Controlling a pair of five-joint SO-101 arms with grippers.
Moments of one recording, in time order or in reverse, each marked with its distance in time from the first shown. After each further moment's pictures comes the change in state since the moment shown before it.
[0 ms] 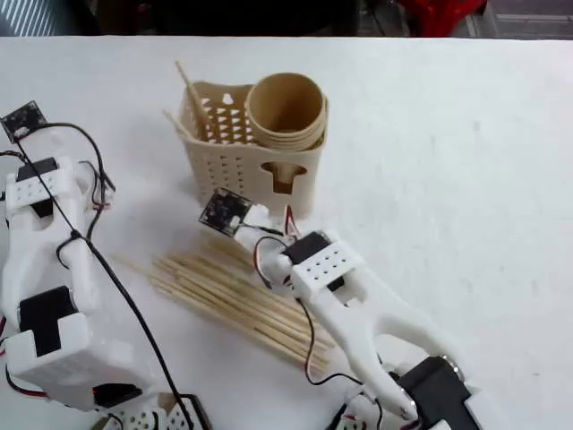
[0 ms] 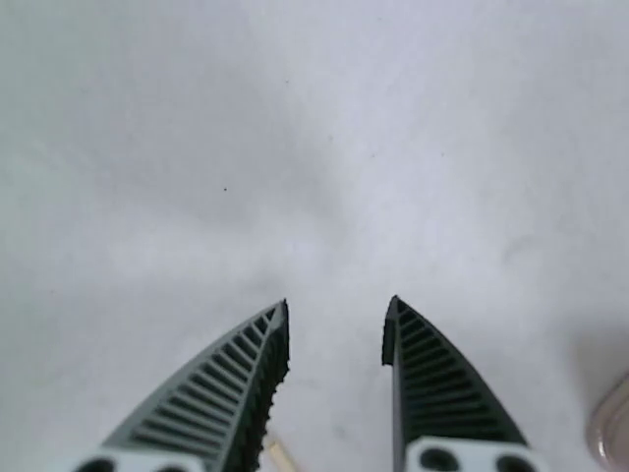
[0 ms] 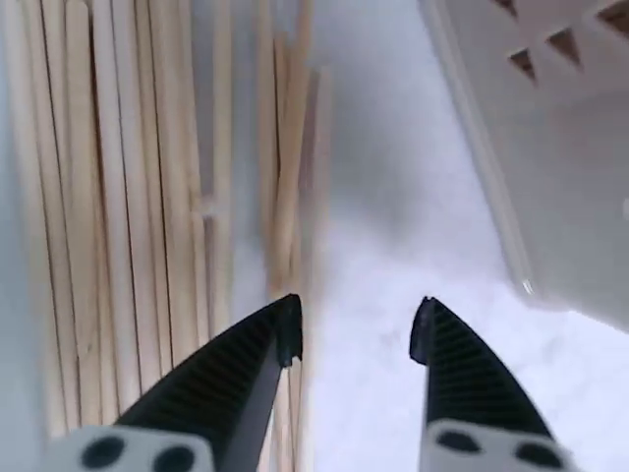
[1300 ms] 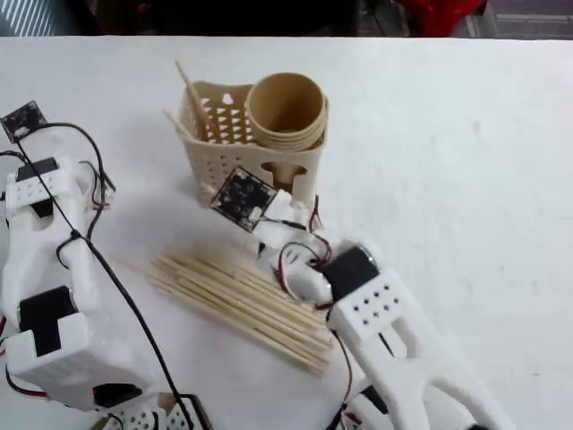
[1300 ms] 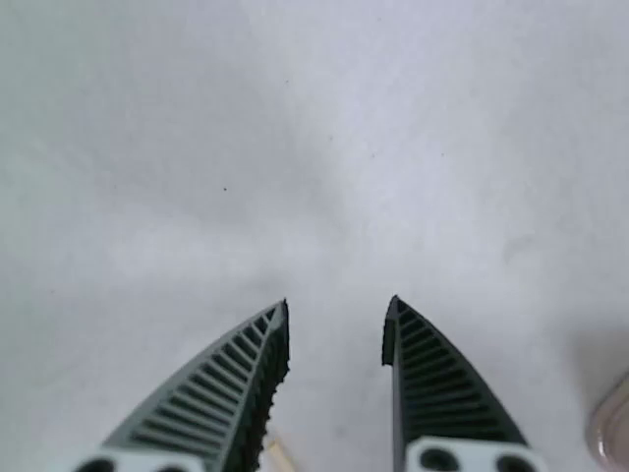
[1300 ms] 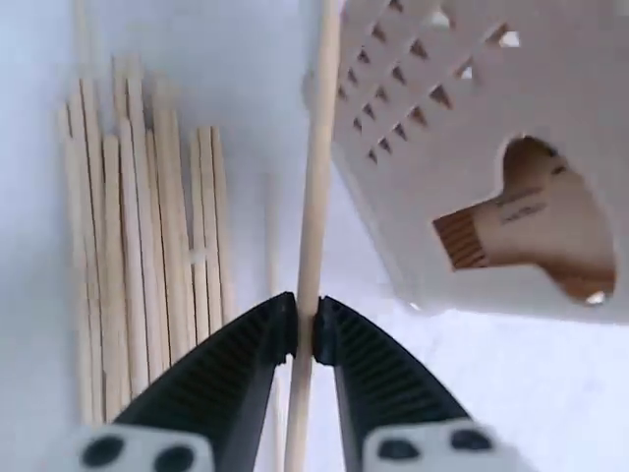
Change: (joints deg) left arm 0.0 0.0 0.0 0.0 0.0; right arm -0.5 -26.5 -3.3 11.0 -2.4
